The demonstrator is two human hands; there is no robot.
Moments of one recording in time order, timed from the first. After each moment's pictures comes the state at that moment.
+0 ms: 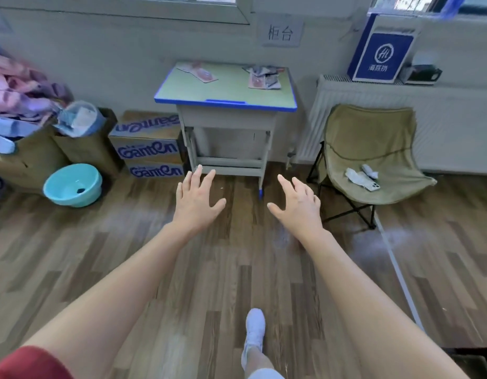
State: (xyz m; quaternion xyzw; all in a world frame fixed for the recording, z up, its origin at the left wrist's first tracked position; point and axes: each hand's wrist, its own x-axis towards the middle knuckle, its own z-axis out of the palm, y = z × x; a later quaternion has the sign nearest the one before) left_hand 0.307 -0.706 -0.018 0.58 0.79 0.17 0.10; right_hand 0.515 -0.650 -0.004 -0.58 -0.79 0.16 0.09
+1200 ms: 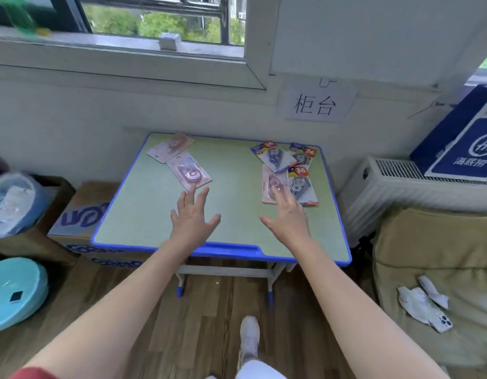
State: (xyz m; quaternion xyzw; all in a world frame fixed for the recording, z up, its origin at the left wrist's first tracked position) left_hand 0.059 -0.090 -0.033 0.53 0.82 0.16 0.16; right_hand 0.252 -0.017 -0.019 -0.58 -0.78 0.21 0.09
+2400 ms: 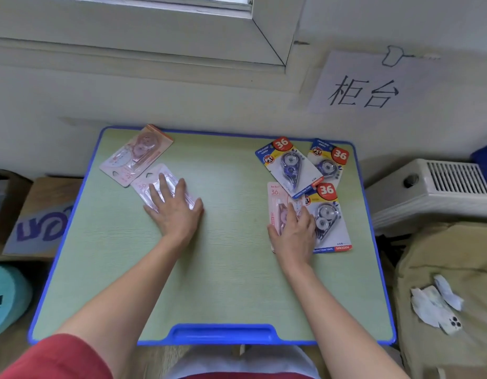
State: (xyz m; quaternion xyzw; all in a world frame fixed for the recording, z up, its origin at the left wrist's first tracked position) left_hand -0.032 0.111 -0.133 0.39 0.90 0.10 0.16; right_hand 0.189 0.132 -0.121 -0.71 -0.68 0.18 0.02
